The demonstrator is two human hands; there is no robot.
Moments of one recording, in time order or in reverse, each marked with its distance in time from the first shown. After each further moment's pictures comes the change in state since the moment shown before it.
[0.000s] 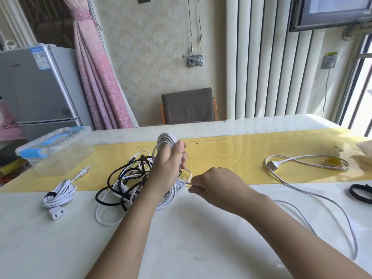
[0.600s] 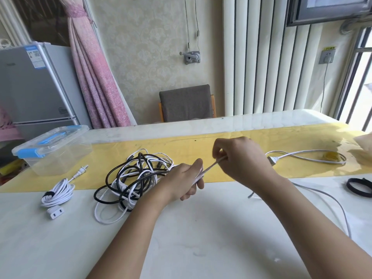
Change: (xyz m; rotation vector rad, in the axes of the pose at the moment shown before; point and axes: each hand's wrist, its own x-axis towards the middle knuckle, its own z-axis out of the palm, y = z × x) left_hand -0.018 0.001 0.013 0.317 -0.444 -0.354; right_hand -0.008 0.033 -0.025 0.087 0.422 0.262
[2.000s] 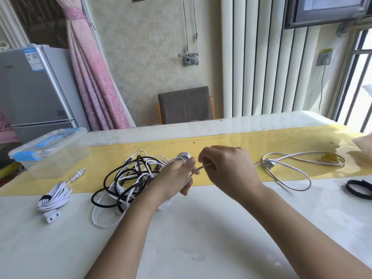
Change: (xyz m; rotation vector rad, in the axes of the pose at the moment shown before) left_hand 0.005 -0.002 -0.009 -0.040 0.125 0.133; right_hand -0.004 -0.013 0.022 0.088 0.274 -0.222
